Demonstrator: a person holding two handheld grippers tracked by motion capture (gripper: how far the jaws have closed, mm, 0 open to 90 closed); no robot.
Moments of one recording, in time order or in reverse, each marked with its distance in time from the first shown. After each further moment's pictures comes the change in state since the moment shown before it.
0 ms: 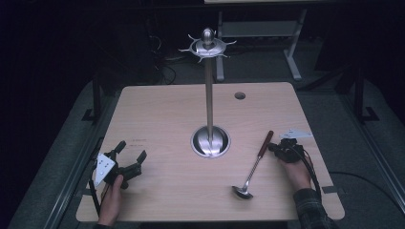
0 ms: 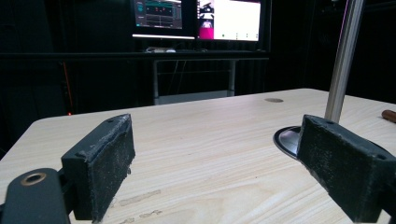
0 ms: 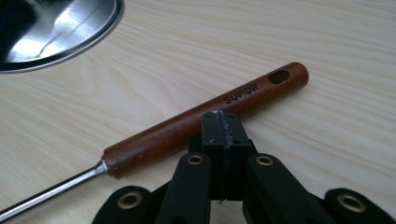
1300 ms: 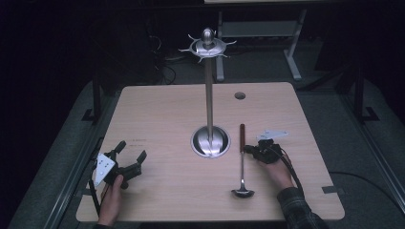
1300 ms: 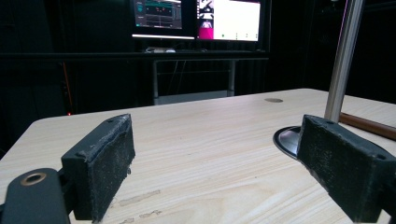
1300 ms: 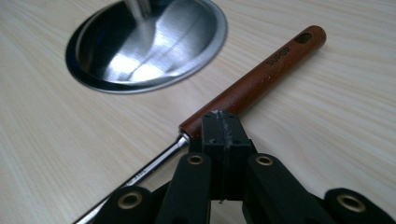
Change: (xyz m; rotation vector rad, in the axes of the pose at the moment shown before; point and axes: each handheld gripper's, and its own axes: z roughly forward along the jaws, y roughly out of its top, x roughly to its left) left arm 0.000 0.000 0.000 0.000 -0.001 0.000; right arm 0.054 0.020 0.030 0.003 0.187 -0.088
